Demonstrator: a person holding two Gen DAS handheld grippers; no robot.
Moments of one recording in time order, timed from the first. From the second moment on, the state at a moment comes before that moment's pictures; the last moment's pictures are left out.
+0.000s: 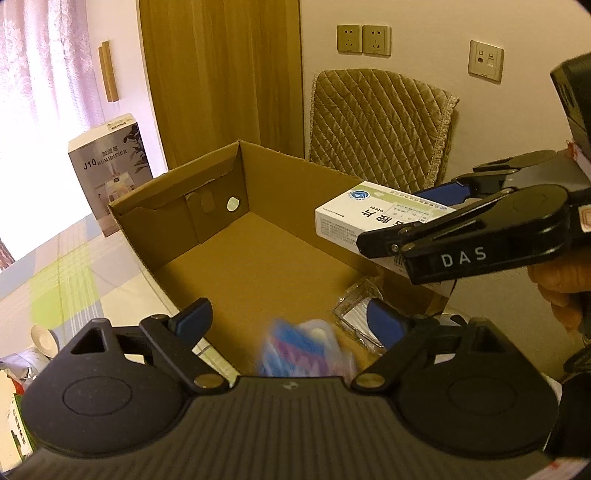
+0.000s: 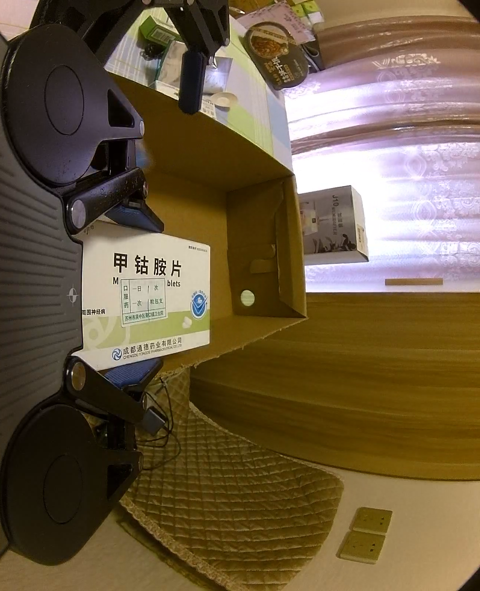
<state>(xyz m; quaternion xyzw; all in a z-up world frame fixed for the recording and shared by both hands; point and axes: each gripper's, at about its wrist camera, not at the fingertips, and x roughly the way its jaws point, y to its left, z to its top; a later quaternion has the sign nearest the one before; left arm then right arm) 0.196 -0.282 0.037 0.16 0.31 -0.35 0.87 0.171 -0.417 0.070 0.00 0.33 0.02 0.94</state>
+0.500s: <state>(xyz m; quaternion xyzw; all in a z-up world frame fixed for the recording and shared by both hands) 0.178 -0.255 0.041 0.13 0.31 -0.34 0.88 0.177 -0.405 0.068 0.00 0.33 0.04 0.94</state>
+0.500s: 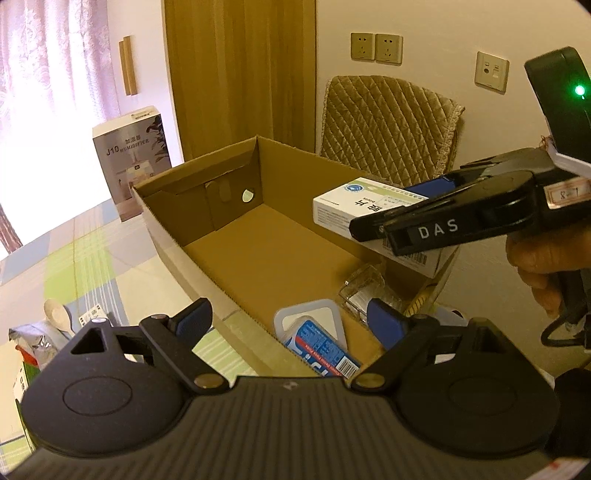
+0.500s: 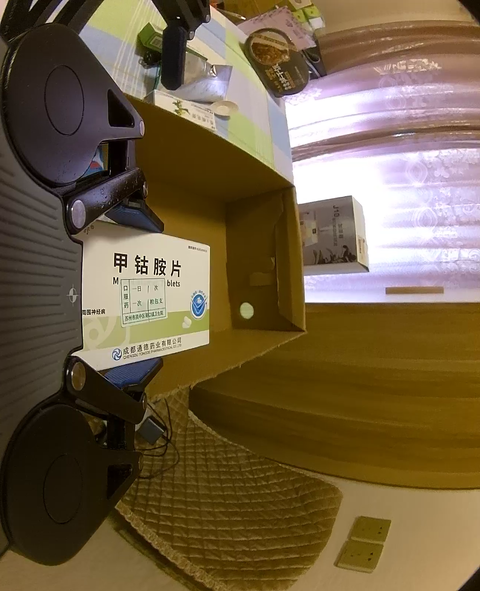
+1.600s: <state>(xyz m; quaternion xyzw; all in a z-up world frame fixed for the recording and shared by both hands) 0.156 -0.217 0.055 0.10 0.31 -0.30 0.90 0.154 -0.397 0.076 0.03 0.31 0.04 0.95</state>
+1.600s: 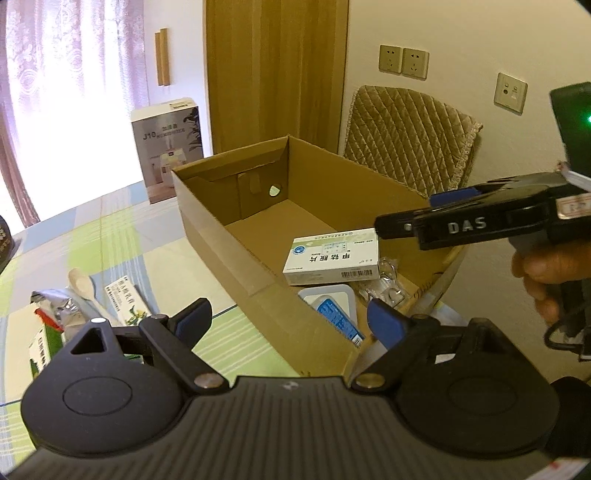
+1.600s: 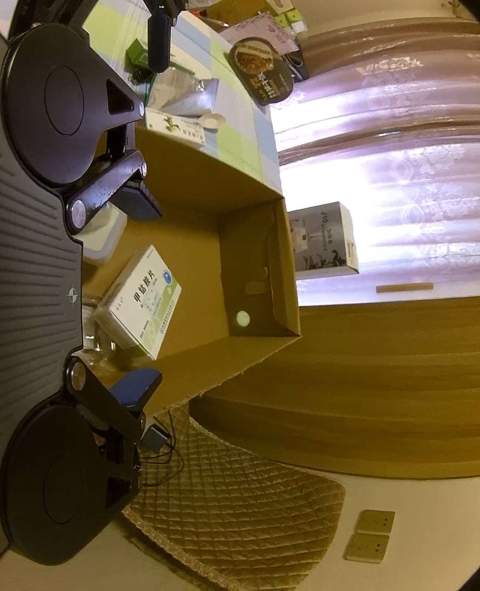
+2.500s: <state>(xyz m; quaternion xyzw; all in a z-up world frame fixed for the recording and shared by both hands) 0.084 -0.048 0.050 0.01 0.34 -0.12 0.93 0.068 -0.281 0.095 0.02 0.31 0.14 0.94</state>
